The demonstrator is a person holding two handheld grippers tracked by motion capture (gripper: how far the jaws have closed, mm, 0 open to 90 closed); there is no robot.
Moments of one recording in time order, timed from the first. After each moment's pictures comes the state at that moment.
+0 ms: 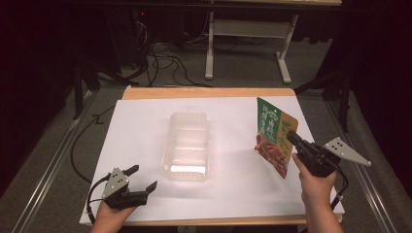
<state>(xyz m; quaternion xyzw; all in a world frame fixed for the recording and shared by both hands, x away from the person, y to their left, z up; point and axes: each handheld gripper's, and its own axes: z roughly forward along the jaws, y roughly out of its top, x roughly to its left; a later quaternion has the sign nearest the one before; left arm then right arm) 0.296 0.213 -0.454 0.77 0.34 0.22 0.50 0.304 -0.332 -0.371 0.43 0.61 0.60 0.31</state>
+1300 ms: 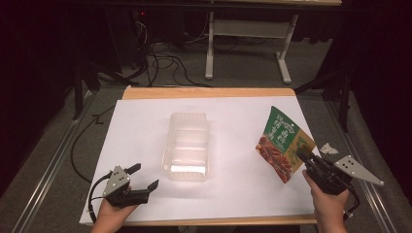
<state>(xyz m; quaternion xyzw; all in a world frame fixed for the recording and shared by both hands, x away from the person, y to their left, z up) 0.301 0.210 -0.453 0.76 0.33 0.21 0.51 0.270 -0.357 -0.395 0.44 0.62 0.56 0.32</state>
